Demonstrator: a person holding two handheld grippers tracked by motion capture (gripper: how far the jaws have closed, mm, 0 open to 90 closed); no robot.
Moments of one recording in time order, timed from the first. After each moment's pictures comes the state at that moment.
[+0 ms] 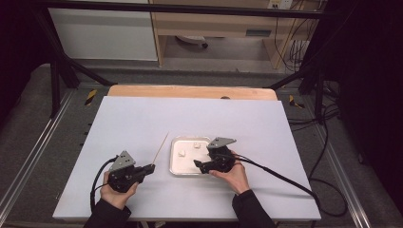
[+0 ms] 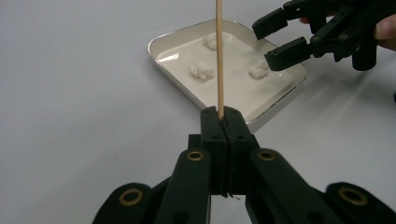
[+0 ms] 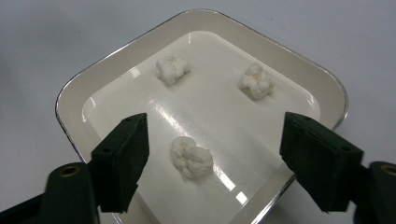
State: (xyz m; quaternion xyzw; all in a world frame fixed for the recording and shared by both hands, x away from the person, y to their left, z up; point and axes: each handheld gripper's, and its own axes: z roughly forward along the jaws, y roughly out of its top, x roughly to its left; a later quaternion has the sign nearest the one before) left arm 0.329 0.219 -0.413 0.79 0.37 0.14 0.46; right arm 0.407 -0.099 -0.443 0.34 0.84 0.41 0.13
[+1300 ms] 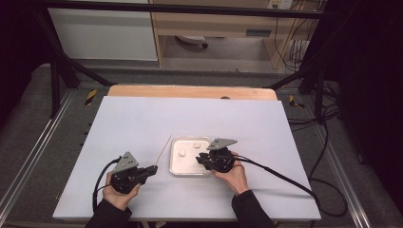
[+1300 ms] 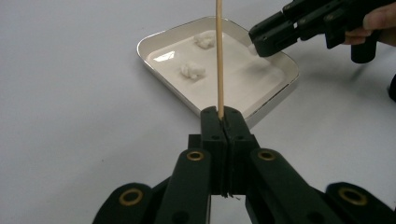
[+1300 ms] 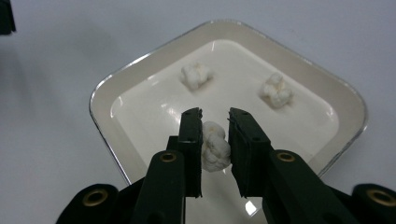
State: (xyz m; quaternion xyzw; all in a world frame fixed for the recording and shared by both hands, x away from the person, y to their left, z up) left arm 0.327 0.211 -0.414 0.80 0.36 0.13 0.46; right arm 0.402 -0.102 -0.434 0.31 0.84 0.44 0.11
